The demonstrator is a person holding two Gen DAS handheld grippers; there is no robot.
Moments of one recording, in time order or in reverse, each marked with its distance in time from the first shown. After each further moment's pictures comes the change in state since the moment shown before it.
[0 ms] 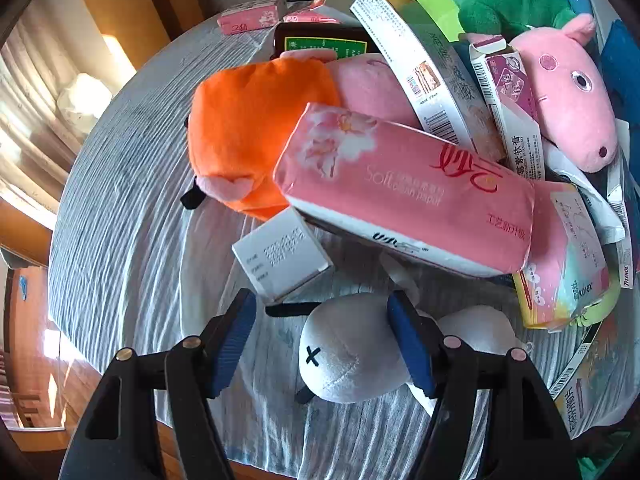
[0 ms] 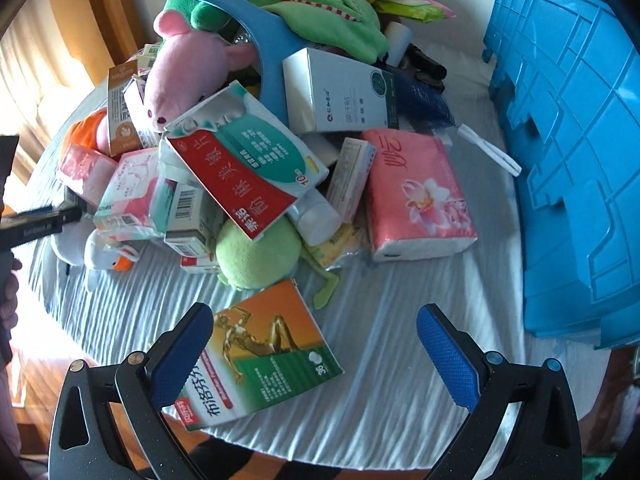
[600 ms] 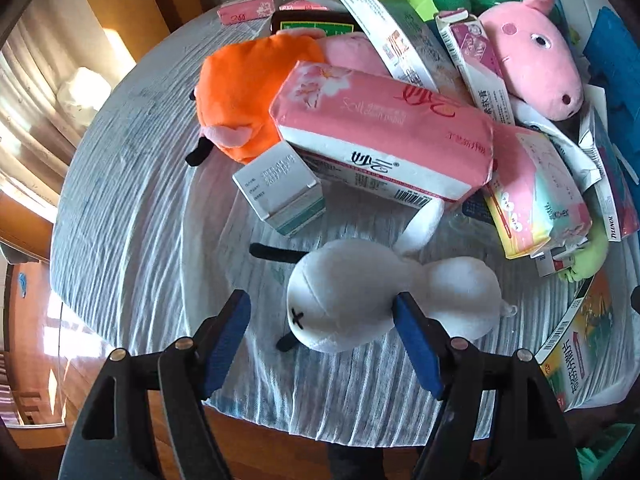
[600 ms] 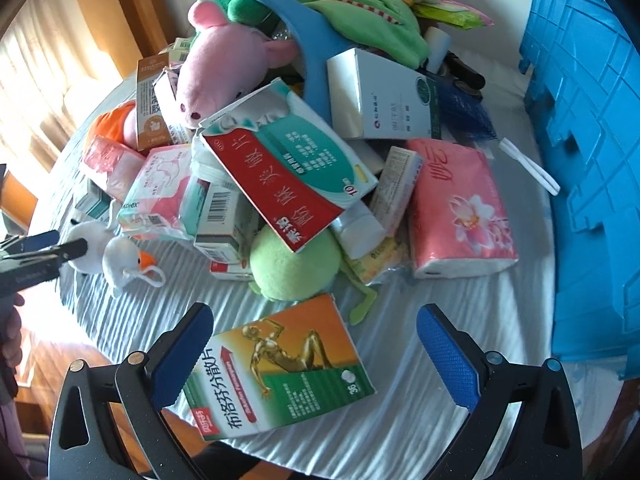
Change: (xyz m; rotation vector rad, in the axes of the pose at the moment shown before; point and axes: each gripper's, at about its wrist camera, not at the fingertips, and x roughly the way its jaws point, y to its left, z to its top) left arm -0.011 -0.006 -0.033 0.018 0.035 -0.018; right arm 0.011 0.020 0.007 -0.069 -0.008 0.086
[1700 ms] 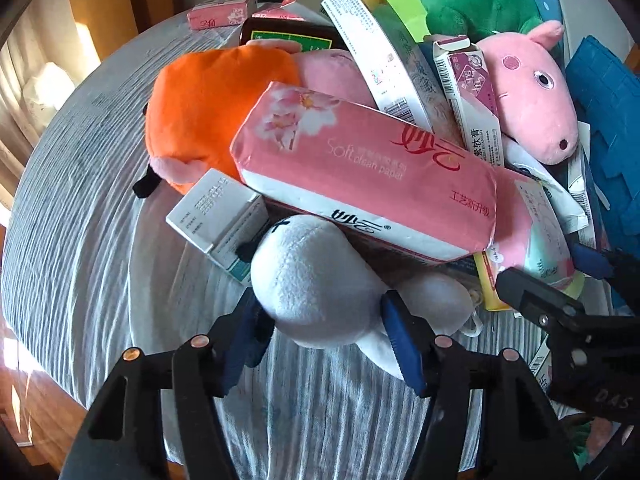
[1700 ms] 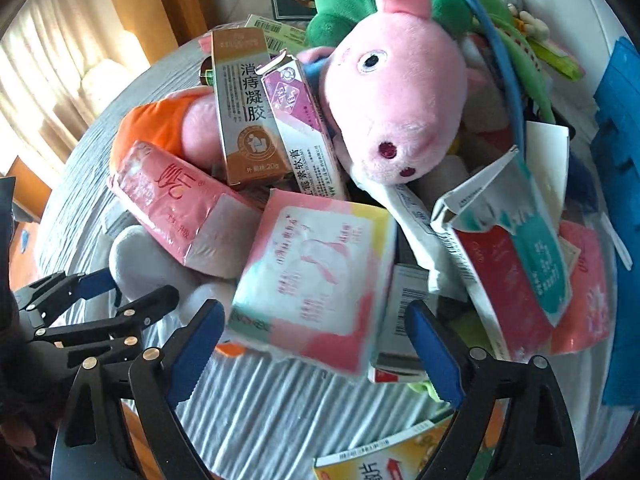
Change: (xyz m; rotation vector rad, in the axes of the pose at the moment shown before) left arm 0.017 0.016 0.039 -0.003 -0.061 -0.167; right arm 0.060 0.125 0.062 -0.066 0.016 0.033
